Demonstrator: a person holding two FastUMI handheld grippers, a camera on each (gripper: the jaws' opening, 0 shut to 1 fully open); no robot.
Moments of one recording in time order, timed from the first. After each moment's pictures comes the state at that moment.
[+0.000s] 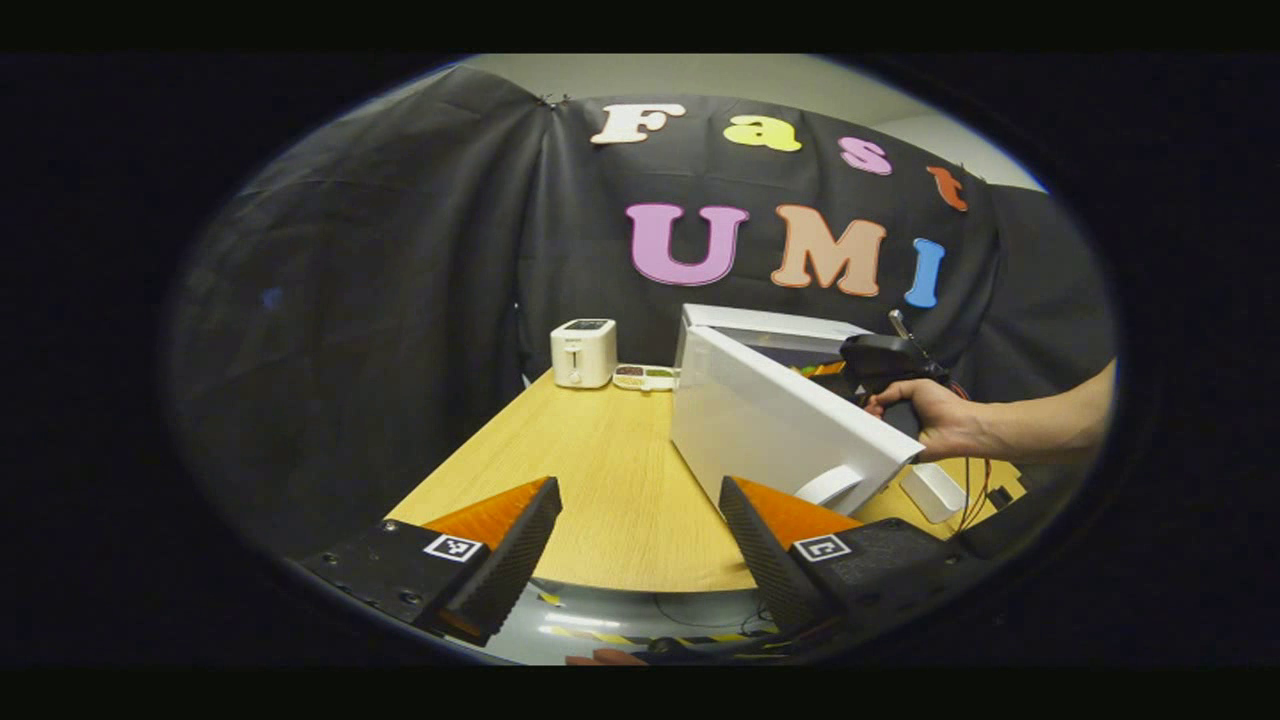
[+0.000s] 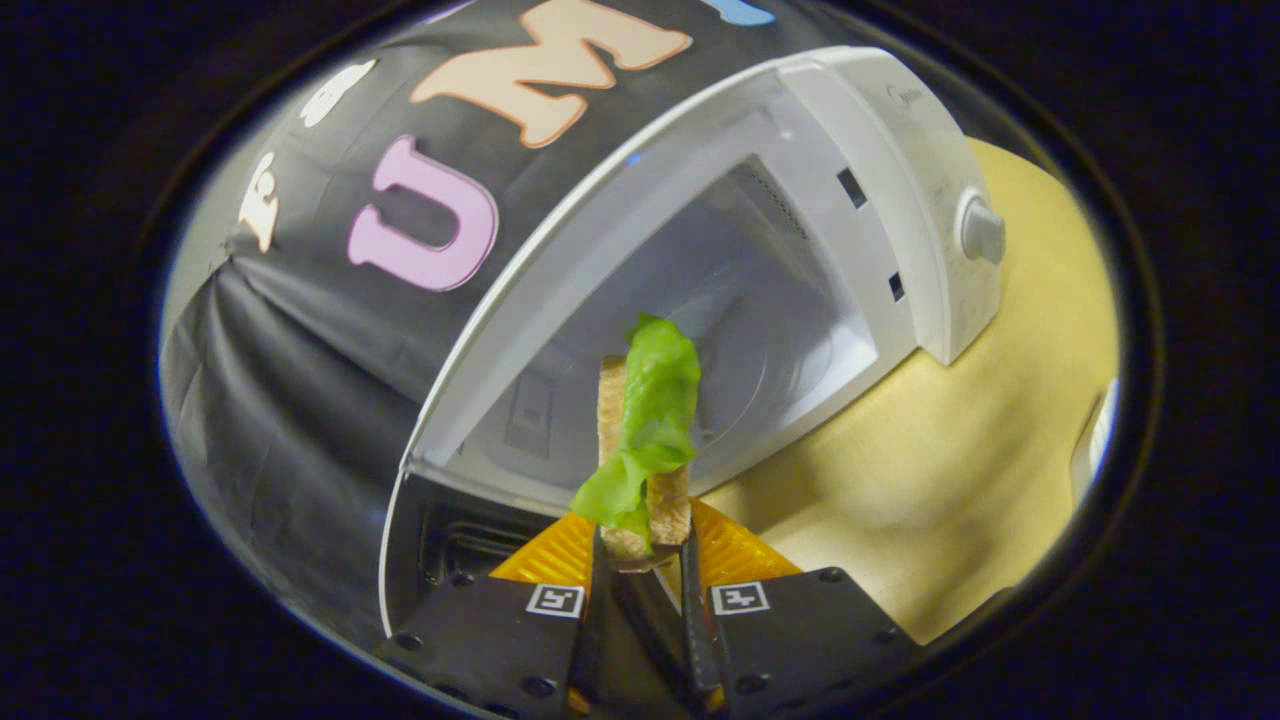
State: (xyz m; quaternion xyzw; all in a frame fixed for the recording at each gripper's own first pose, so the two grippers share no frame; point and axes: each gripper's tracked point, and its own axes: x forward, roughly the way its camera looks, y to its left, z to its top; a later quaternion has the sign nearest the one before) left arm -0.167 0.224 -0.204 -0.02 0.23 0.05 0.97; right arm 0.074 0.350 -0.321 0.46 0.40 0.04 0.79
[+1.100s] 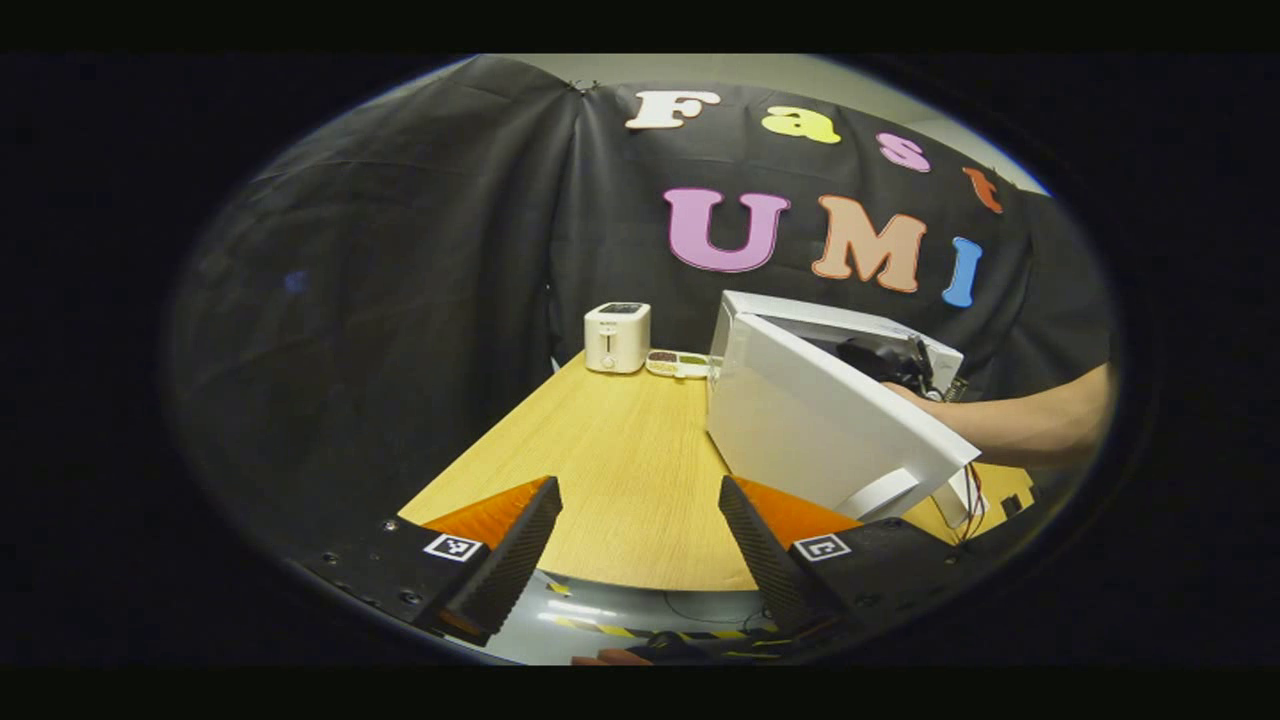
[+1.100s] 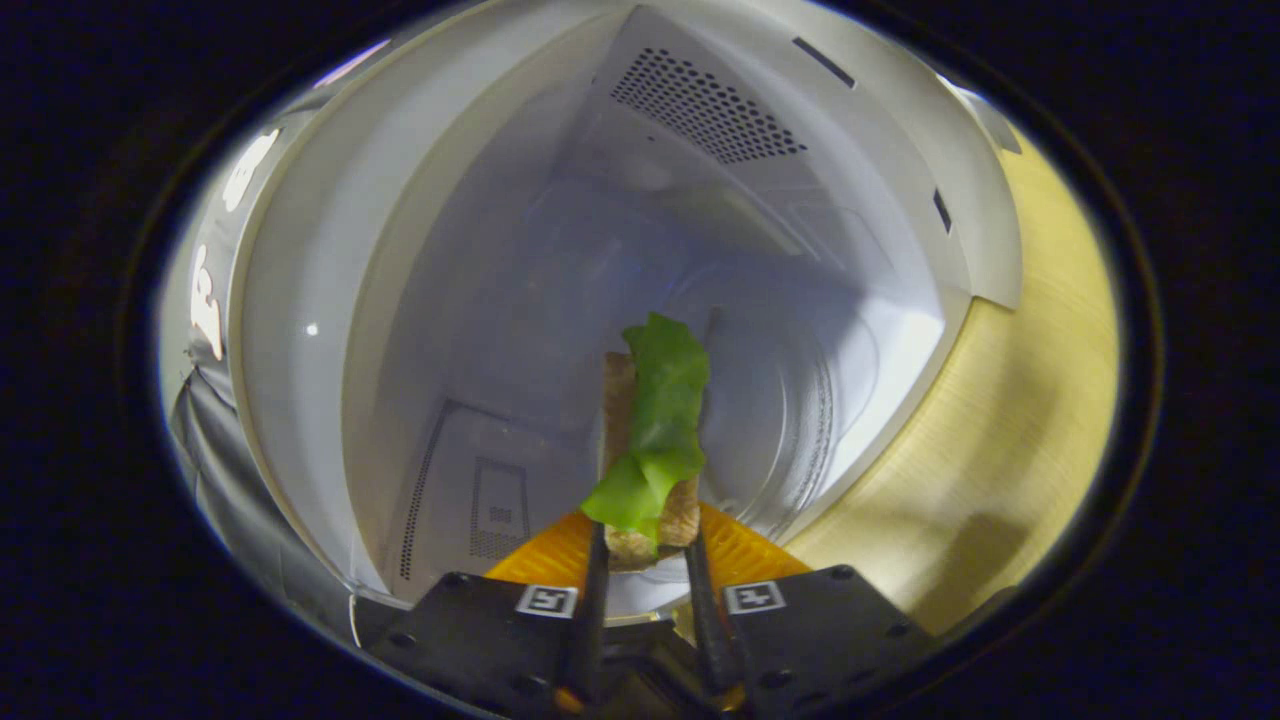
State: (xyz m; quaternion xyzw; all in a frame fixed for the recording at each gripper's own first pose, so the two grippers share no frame) left arm -0.156 0.250 -0.213 -0.03 0.25 0.08 0.96; right arm 0.145 0.368 -0.378 0.53 0.37 -0.05 0.77
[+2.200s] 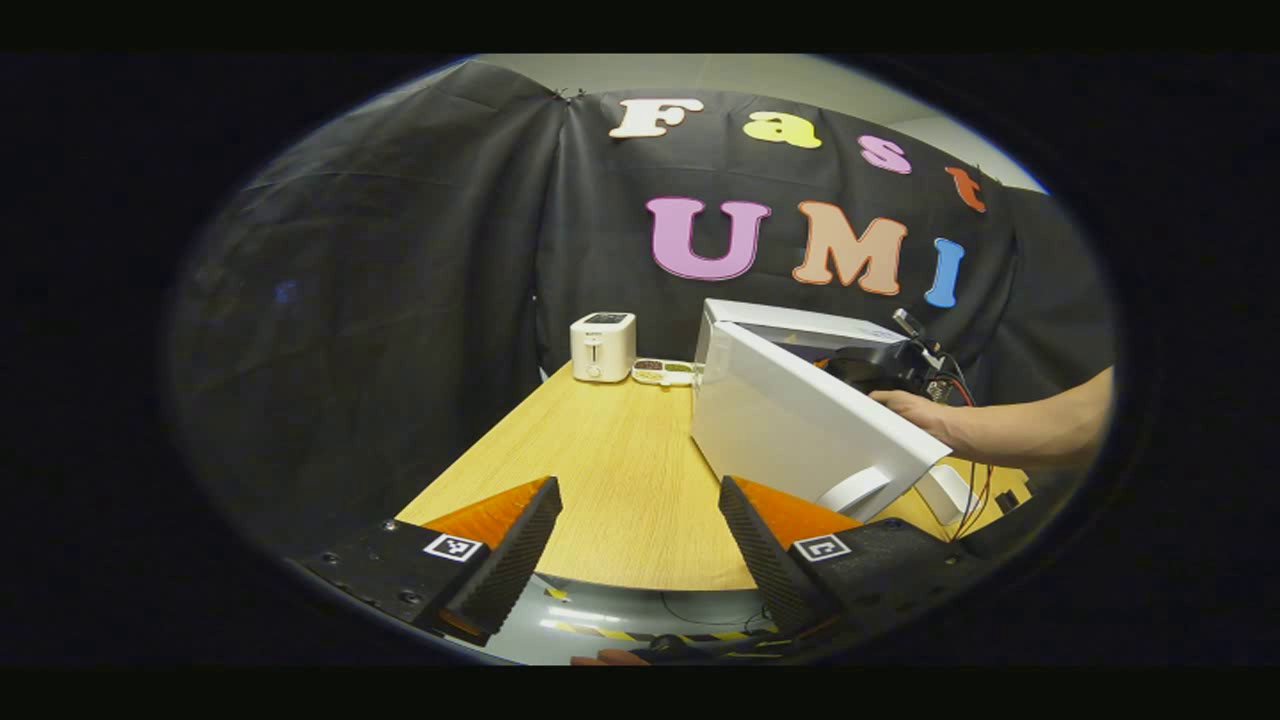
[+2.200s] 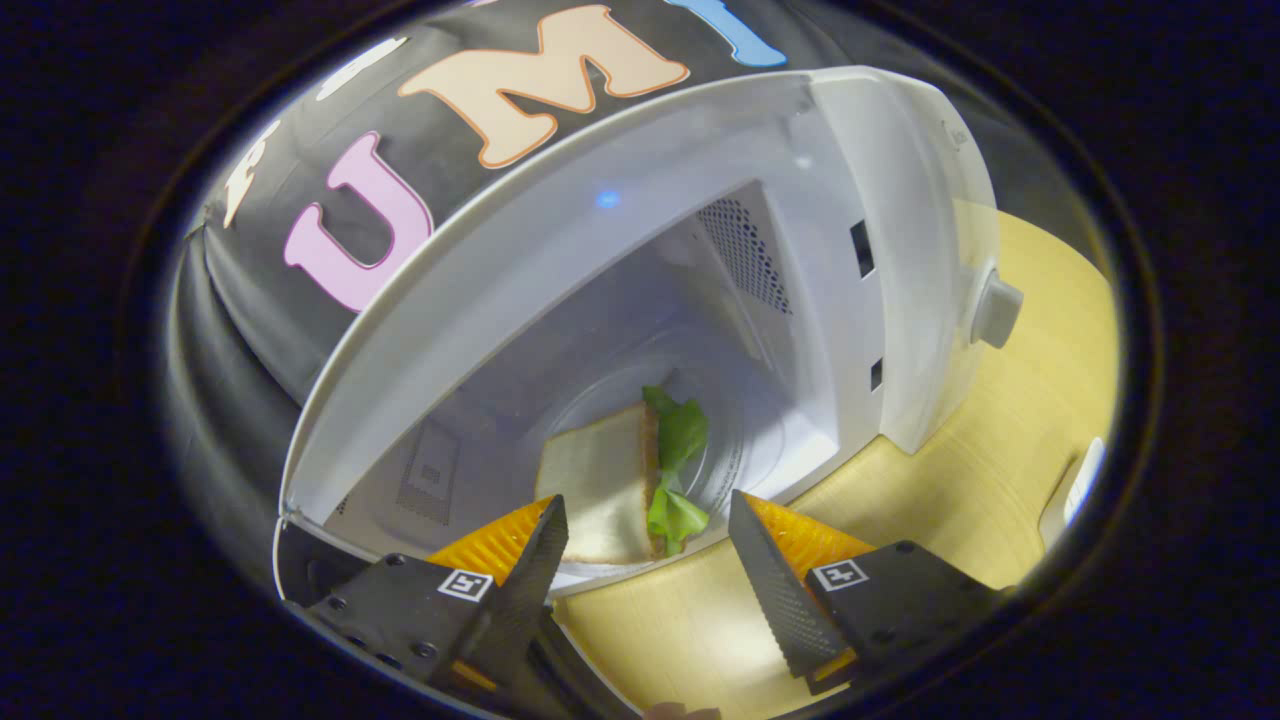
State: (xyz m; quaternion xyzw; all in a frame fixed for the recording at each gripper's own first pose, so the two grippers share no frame) left arm -0.162 0.235 -0.203 -0.01 0.23 0.05 0.97; right arm 0.115 0.307 -0.359 0.34 0.36 -0.03 0.87
